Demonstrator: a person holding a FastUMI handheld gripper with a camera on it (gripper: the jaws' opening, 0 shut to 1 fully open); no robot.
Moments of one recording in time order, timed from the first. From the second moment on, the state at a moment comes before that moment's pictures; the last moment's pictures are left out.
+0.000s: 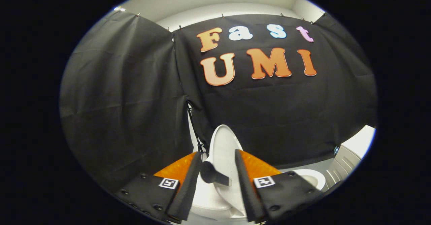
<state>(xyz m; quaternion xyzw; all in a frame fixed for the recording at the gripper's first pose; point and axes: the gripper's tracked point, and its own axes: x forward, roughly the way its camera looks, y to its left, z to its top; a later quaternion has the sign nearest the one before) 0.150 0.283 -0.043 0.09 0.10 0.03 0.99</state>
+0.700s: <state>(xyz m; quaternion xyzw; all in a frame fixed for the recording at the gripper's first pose) 0.077 0.074 0.033 0.03 0.05 -0.03 1.00</state>
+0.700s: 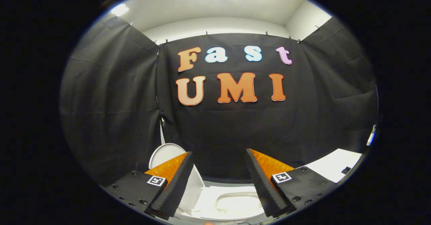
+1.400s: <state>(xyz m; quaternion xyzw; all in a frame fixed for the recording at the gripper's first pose) 0.070 0.020 0.052 0.05 0.03 -0.03 1.00</state>
